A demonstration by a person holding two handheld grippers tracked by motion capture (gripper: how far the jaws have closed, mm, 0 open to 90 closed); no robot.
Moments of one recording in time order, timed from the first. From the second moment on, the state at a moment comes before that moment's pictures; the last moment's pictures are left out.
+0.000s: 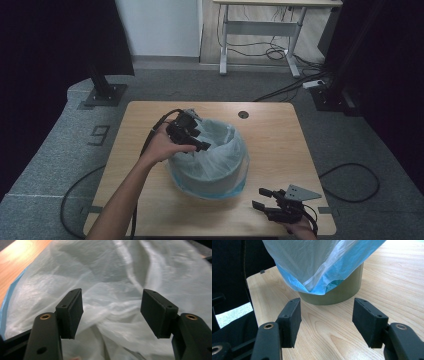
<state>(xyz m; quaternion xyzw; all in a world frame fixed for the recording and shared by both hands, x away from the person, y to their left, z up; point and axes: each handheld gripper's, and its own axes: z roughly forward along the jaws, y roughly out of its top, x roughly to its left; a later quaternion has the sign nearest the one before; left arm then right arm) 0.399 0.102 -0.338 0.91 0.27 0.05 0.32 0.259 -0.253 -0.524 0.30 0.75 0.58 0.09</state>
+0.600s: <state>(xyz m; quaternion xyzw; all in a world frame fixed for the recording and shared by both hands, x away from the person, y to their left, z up) 0.387 0.080 -0.359 0.95 0.21 0.00 0.25 0.260 -0.250 -0.525 0.30 0.76 0.58 0.08</state>
